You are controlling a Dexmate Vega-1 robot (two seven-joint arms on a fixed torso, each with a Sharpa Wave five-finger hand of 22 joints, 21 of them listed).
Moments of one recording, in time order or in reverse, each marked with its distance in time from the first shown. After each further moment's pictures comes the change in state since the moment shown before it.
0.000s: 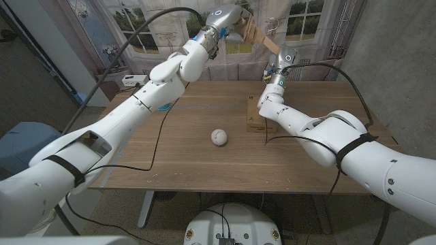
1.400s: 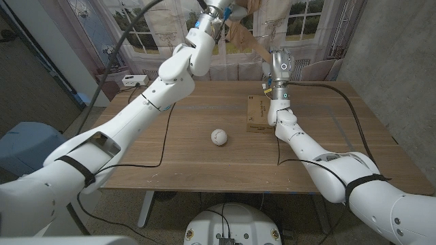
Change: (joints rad) left arm 0.005 -0.070 0.007 -0.101 0.228 0.206 0.122; left_hand 0.000 0.000 -0.019 0.019 0.001 -0.007 0.021 -0.053 -0.004 -0.063 -0.016 -0.058 -0.044 0.001 -0.045 -0.065 -0.047 -0.005 -0.029 -0.013 -0.004; right arm -0.260 -0.030 0.327 -0.246 -0.670 0.377 0.001; right_hand -0.007 0.007 -0.013 0.002 0.000 0.005 -0.005 0.002 -0.014 0.004 0.003 -0.015 -0.007 -0.003 0.000 0.006 0.003 -0.015 0.005 0.000 0.000
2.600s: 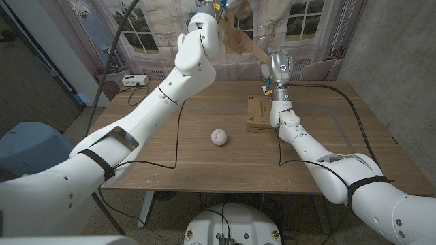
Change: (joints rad) left arm -0.050 -0.143 0.006 -0.098 -0.045 0.608 -0.459; left_hand -1.040 0.150 -0.302 0.379 0.018 -0.904 -0.133 -0.092 -0.233 -0.754 0.031 -0.127 -0.152 -0.884 0.157 -0.113 -0.585 -0.817 0.280 -0.735 -0.005; right arm -0.005 -0.013 0.022 0.002 -0.032 0.081 0.001; right_hand 0.000 0.000 -0.007 0.004 0.006 -0.006 -0.001 0.003 -0.005 0.000 0.000 -0.007 0.007 -0.007 0.004 0.002 0.000 -0.002 -0.002 -0.005 0.000
